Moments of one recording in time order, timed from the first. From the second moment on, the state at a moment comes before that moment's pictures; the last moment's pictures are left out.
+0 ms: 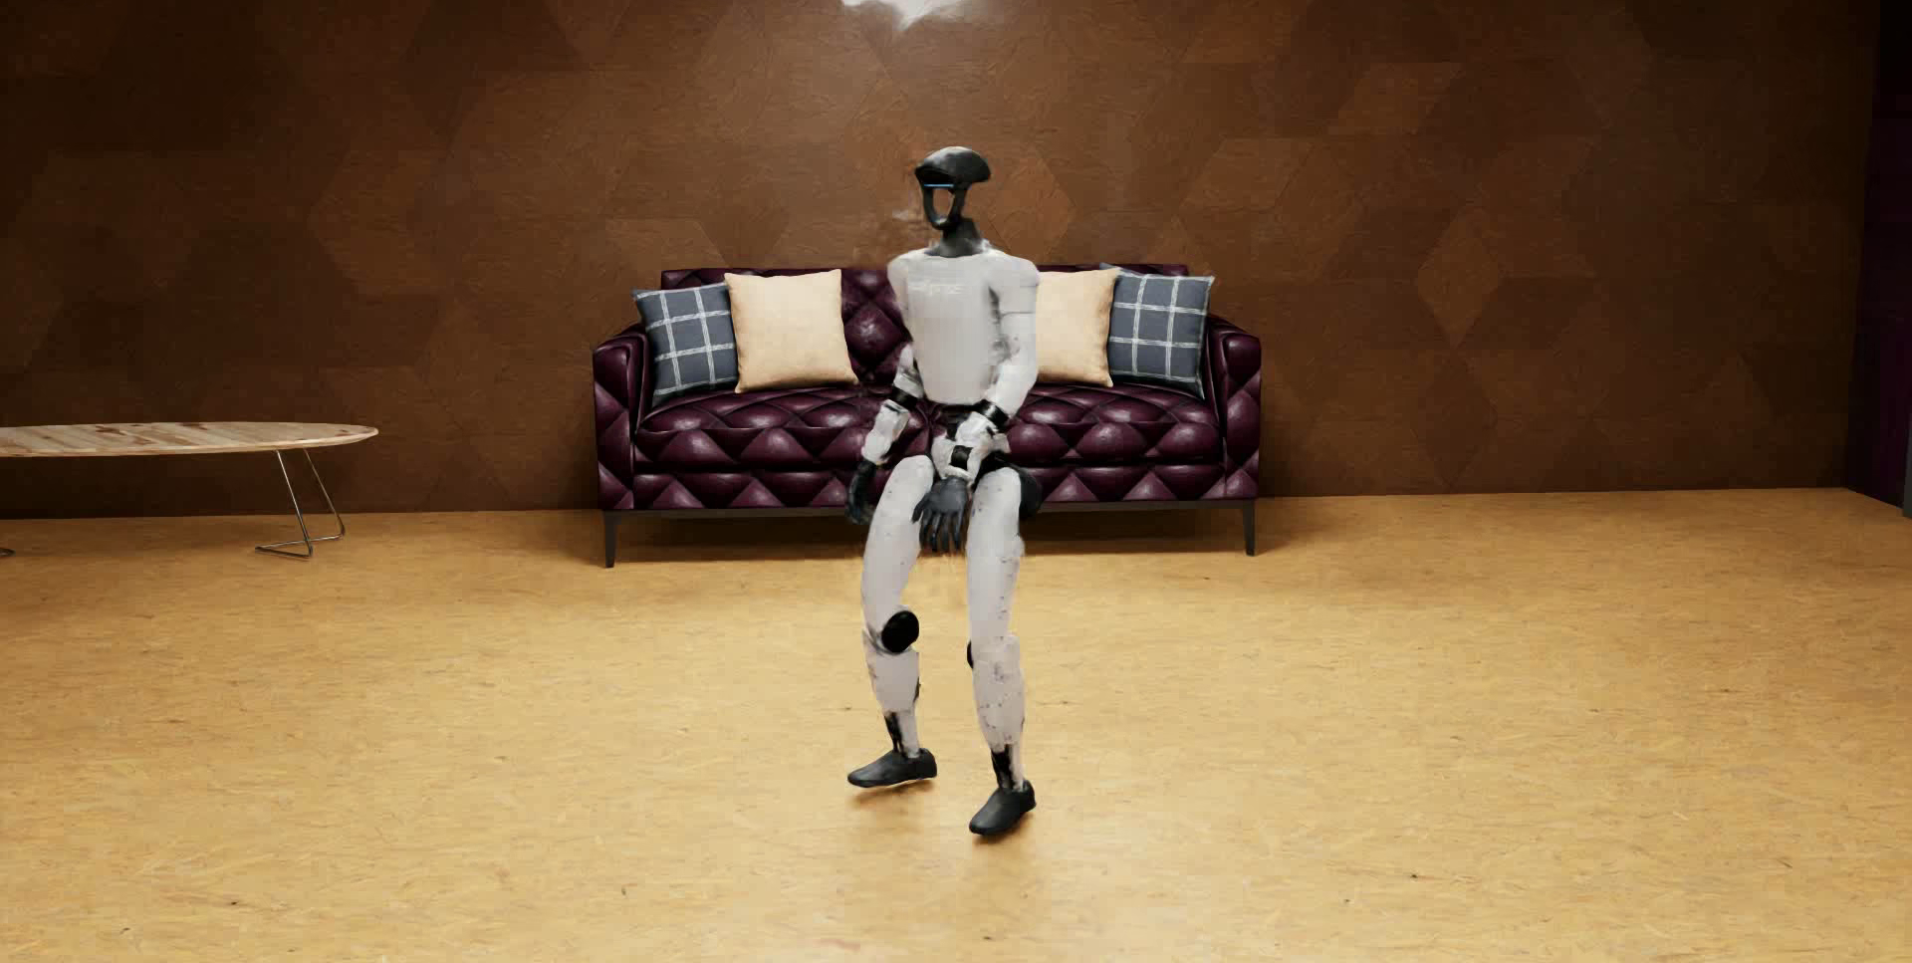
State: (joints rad) body -0.25 -0.29 -0.02 0.05 -0.21 -0.02 0.26 -0.15 -0.01 0.42 0.45 -0.16 0.20 -0.27 -0.31 0.19 -0.02 0.04 0.12 -0.49 -0.25 0.83 0.80 0.62 -0.70 0.32 0.24 0.03 -0.03
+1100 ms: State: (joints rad) body -0.58 -0.35 -0.06 0.32 0.06 0.06 0.38 -0.17 0.05 0.29 0.60 -0.30 0.20 -0.21 -0.45 0.20 -0.06 -0.07 -0.04 -0.57 -0.04 0.69 0.79 0.53 -0.67 0.29 0.24 0.14 0.00
